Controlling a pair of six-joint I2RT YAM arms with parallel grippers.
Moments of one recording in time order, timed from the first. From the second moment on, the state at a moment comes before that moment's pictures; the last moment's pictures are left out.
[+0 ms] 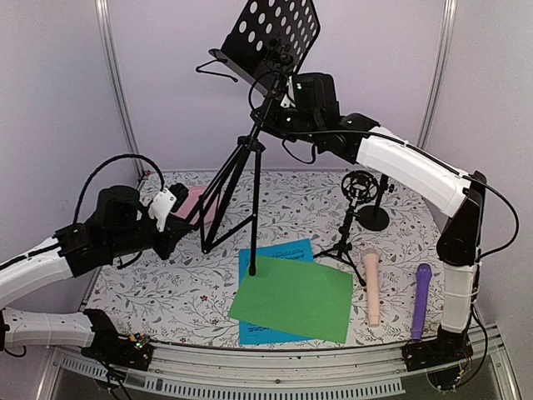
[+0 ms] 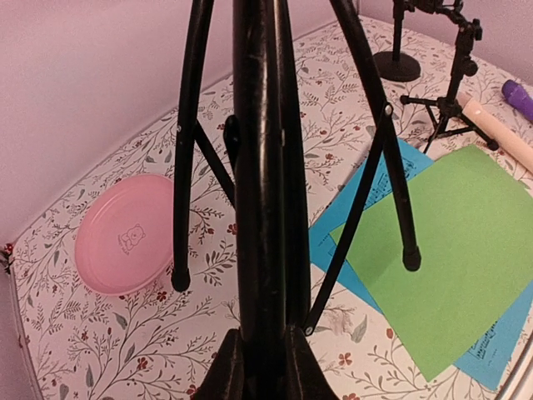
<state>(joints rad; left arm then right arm) -0.73 0.91 0.68 -0.25 -0.09 0.15 0.86 2.02 2.13 -0.28 0.14 0.66</state>
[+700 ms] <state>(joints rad) -0.74 0.82 0.74 -0.66 -0.06 -0.01 0.97 2.07 2.03 -0.16 0.11 0.83</state>
